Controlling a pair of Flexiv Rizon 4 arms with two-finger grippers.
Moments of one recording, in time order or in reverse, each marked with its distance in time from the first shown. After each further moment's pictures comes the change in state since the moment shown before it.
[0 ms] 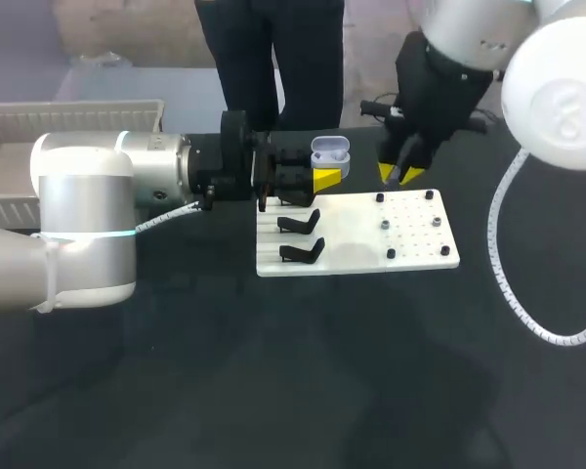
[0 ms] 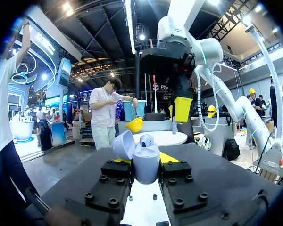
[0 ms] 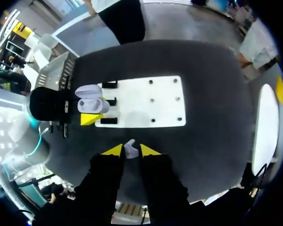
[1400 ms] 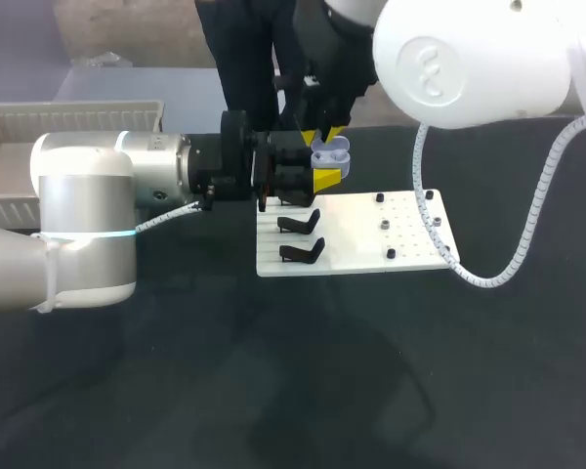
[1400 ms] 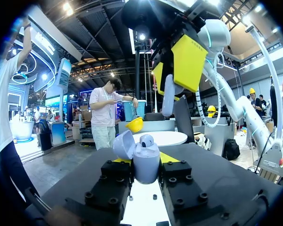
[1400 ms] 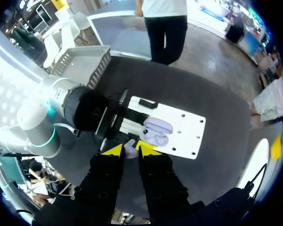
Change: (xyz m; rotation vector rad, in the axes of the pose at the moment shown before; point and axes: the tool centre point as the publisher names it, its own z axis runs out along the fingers) left arm 0.000 0.000 0.000 0.000 0.000 0.000; right arm -0.037 0.089 -0.001 0.010 -0.050 -0.335
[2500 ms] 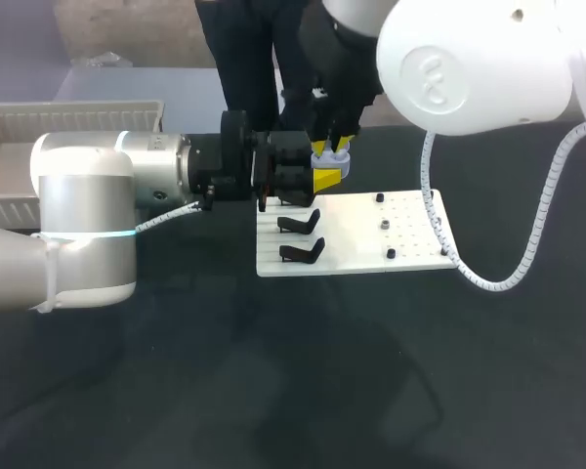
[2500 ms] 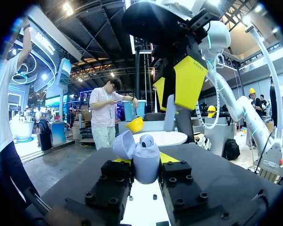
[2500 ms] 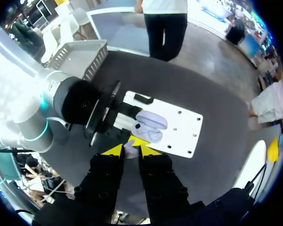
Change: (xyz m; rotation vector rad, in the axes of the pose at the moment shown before) left arm 0.000 0.000 0.000 0.000 0.000 0.000; right arm 0.009 -0.014 0.009 0.031 0.031 -0.024
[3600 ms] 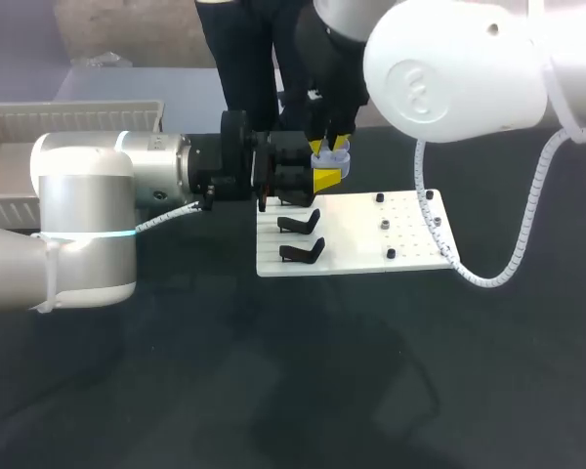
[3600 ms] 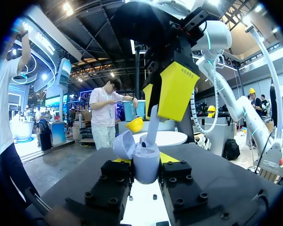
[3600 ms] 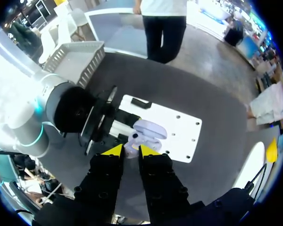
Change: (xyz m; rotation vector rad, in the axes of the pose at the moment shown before) left arm 0.000 0.000 0.000 0.000 0.000 0.000; right arm -0.011 -0.002 0.011 0.024 -0.013 -0.003
